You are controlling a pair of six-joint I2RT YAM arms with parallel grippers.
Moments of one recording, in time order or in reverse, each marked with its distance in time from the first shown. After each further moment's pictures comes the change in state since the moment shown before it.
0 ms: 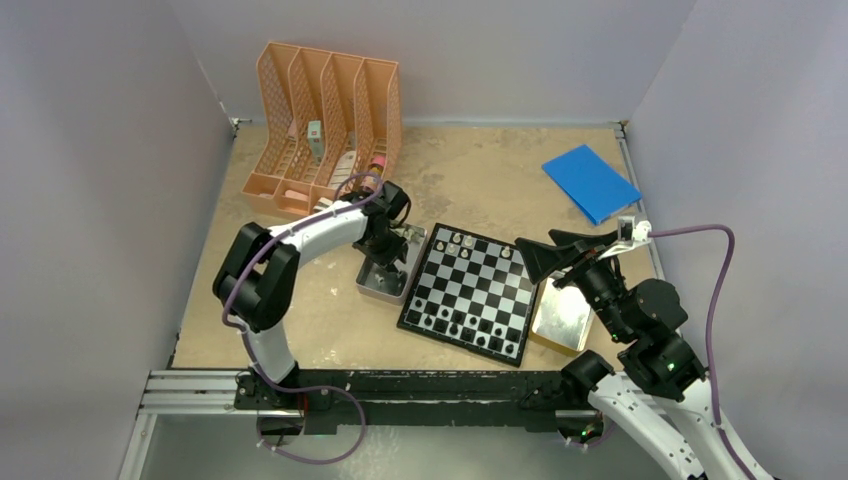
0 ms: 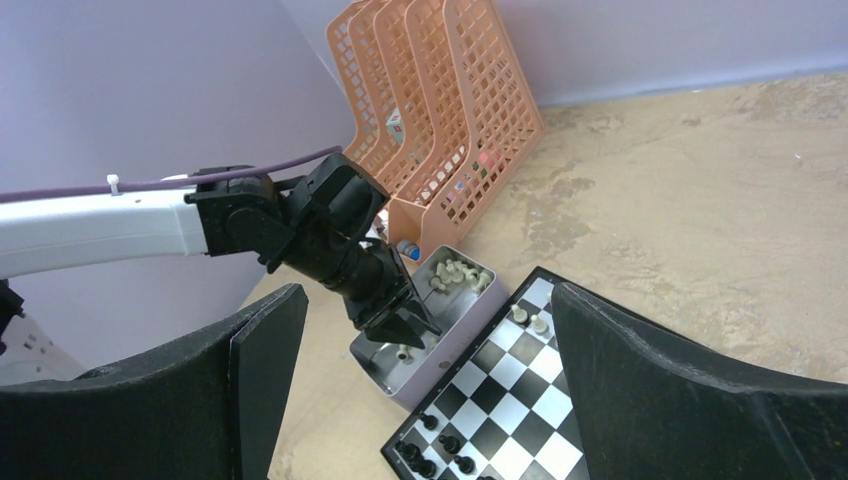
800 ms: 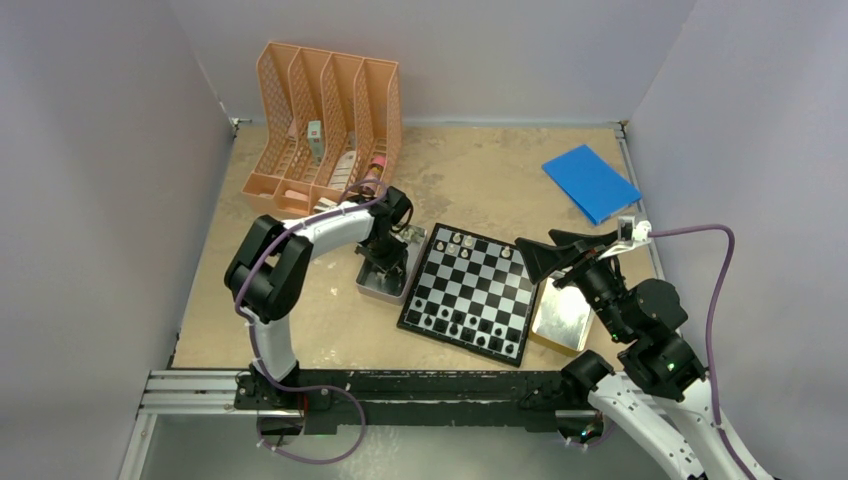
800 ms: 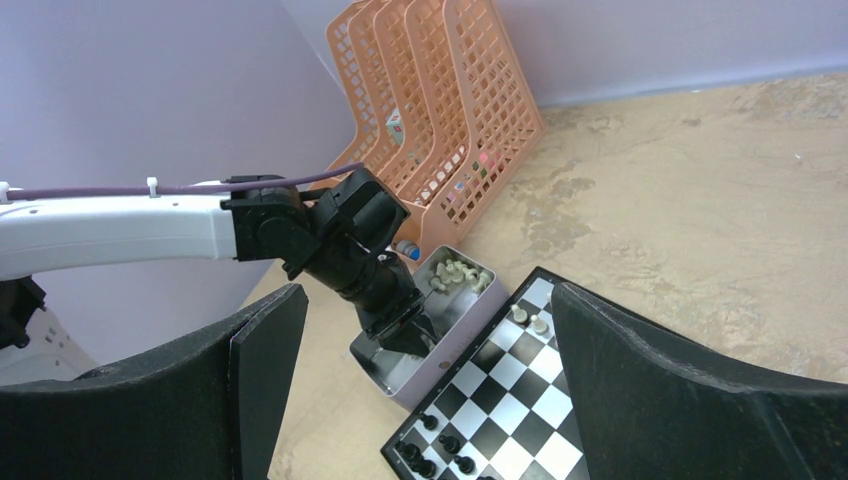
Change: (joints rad) left arm 0.005 0.082 0.000 0.009 0.022 -0.017; right arm 0.000 0.000 0.000 0.000 0.000 0.000
